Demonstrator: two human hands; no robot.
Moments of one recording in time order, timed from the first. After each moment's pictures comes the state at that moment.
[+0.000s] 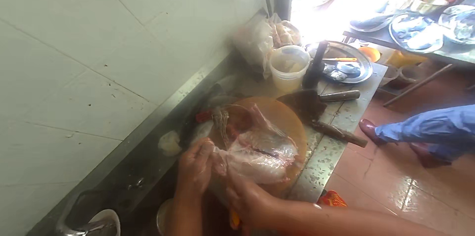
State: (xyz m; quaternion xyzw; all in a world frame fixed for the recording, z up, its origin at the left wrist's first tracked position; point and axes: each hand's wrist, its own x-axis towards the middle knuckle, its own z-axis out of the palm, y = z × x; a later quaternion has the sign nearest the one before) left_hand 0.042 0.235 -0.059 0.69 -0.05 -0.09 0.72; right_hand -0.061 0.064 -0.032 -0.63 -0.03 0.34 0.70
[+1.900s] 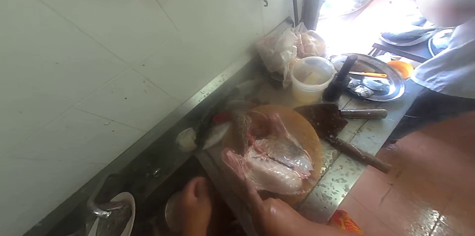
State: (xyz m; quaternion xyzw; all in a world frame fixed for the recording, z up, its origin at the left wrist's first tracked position) left_hand -0.039 0.291 -0.086 0.94 0.11 0.00 0.32; right_hand -0.068 0.039 -0.020 -0.84 -0.13 0.38 0.37
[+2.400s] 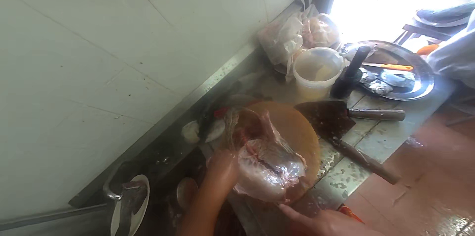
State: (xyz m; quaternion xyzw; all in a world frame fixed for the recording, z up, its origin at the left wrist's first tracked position) left_hand 0.050 0.144 -0.024 0.94 -0.04 -0.32 -0.11; right_hand -0.088 -0.121 -0.006 -0.80 -0.26 0.40 0.36
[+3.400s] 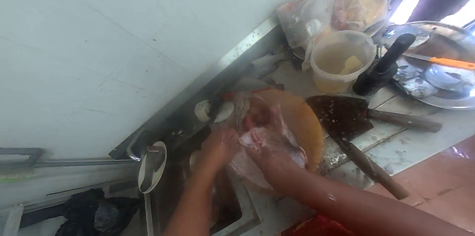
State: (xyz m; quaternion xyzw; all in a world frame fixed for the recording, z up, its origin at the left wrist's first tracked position) left_hand 0.060 0.143 -0.014 0.98 0.03 -0.21 0.03; right_hand 0.020 -0.058 -0.056 -0.85 -0.29 0.31 0.30
